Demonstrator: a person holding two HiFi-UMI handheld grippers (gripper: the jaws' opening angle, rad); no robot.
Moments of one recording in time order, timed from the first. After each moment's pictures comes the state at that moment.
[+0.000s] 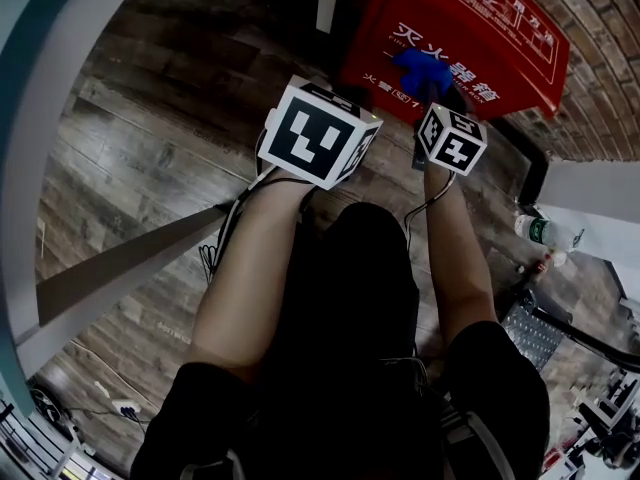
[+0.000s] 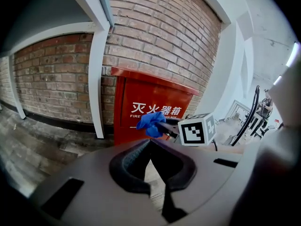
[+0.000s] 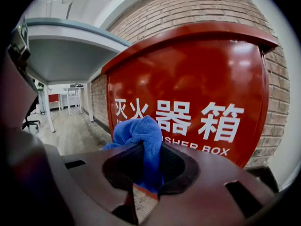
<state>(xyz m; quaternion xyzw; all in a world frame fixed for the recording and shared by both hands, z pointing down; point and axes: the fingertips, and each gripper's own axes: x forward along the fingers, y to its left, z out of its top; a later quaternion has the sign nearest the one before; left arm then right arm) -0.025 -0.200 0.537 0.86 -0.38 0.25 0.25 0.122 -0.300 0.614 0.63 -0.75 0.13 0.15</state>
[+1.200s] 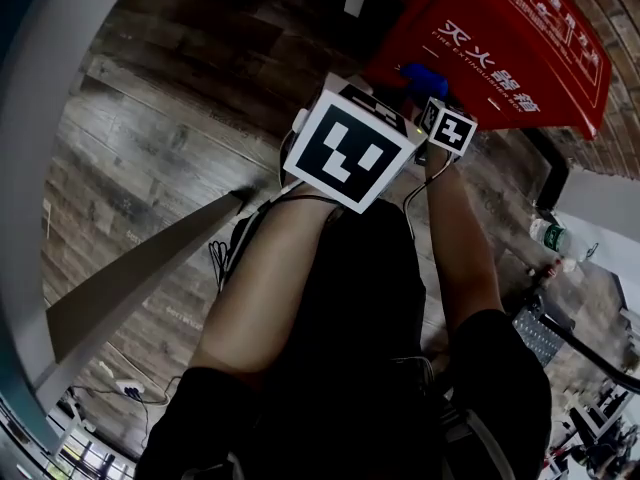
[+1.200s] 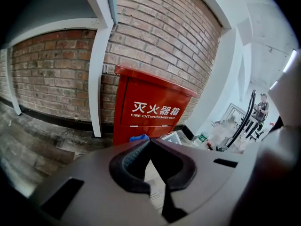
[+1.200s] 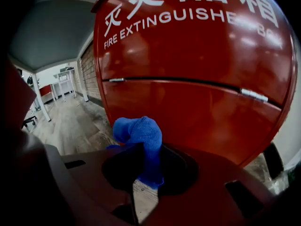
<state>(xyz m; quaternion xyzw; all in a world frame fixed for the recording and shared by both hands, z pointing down) -0.033 -0.201 0.541 0.86 -0.35 0.24 0.27 0.101 -0.308 0.764 0.62 -0.70 0.26 0.26</state>
